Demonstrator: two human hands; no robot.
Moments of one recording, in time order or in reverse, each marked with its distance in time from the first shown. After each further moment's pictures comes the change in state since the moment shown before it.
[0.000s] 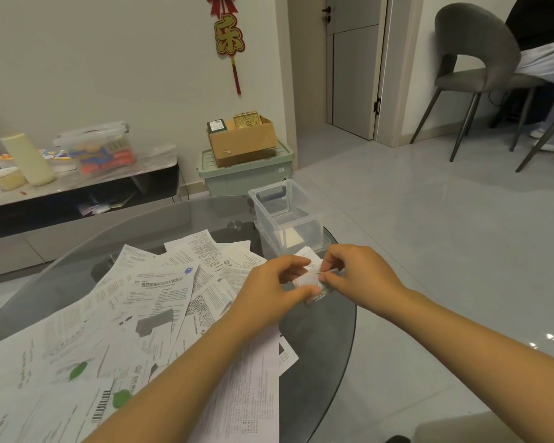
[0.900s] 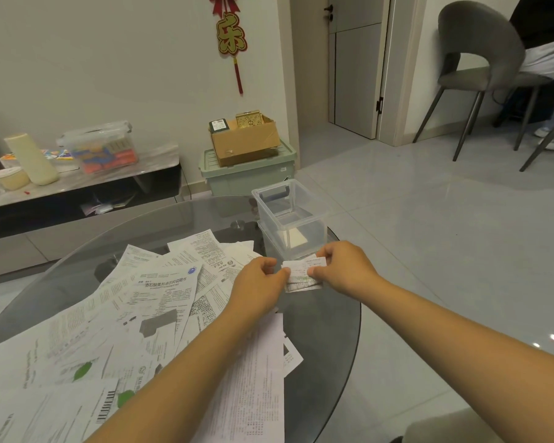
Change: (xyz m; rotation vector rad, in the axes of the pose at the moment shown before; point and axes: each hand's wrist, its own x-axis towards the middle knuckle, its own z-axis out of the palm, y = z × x) left_hand 0.014 -0.014 -0.004 -0.063 0.158 -0.401; right_hand 0.030 -0.014 0.019 0.214 -0.055 0.275
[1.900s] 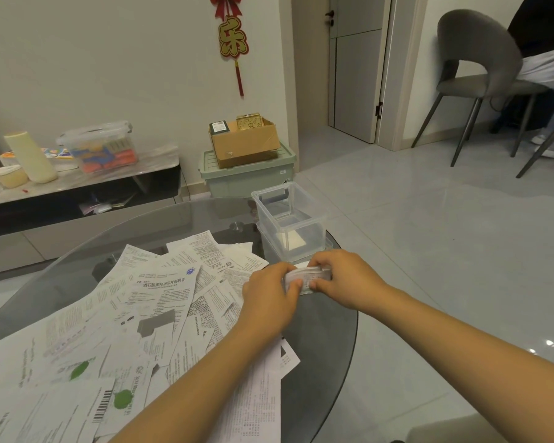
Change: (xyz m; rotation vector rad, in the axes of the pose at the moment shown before) left_hand -0.007 -0.005 0.020 0.304 0.042 0.323; right_hand -0.018 0.005 -0.009 -0.226 -0.065 -0.265
